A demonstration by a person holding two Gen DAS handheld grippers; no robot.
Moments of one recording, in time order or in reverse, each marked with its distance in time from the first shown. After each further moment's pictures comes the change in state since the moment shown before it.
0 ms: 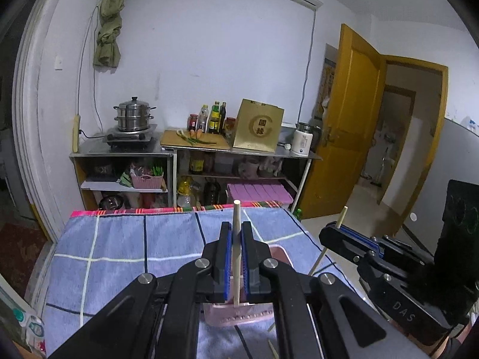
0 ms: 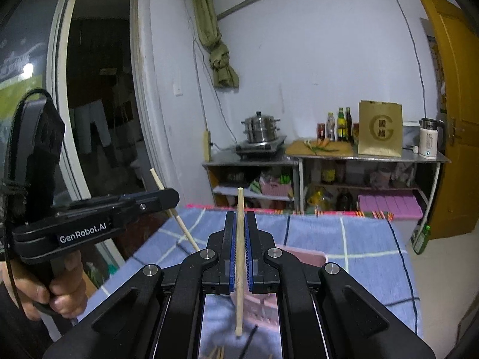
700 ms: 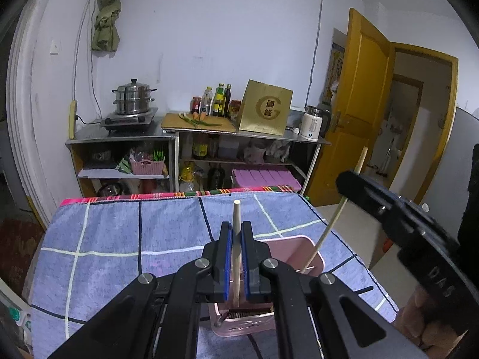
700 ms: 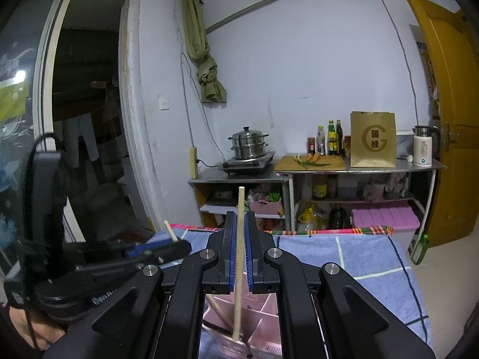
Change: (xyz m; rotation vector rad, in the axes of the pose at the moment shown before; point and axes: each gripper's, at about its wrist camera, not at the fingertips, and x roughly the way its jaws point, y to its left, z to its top) left arm 0.078 0.020 -0.030 -0.003 0.069 0.014; right arm 0.042 -0.015 -0.003 0.006 -0.086 -0.052
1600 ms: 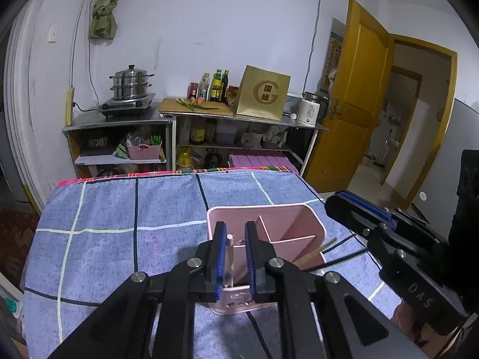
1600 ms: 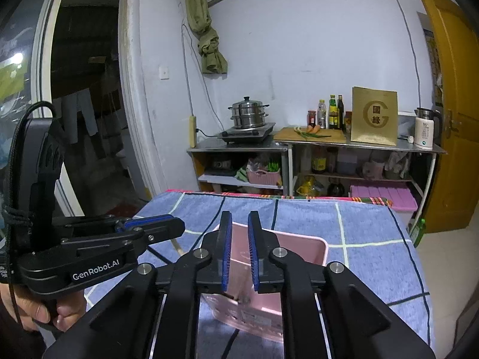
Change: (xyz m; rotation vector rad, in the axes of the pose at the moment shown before) left arm -0.005 -0.003 -0.034 0.002 0.050 -0.016; right arm -0.002 -0.006 -0.040 -0.018 0.138 -0.002
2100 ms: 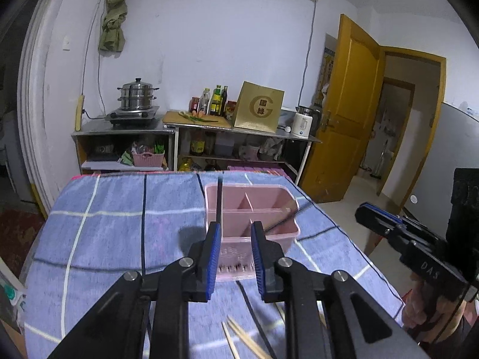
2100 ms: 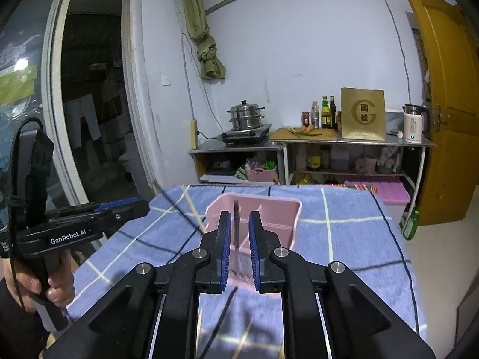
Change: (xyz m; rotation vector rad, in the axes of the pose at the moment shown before) left arm -0.080 -0.013 -0.060 -0.013 -0.079 -0.005; right arm -0.085 -0.006 -0.044 0.020 -0.009 0.002
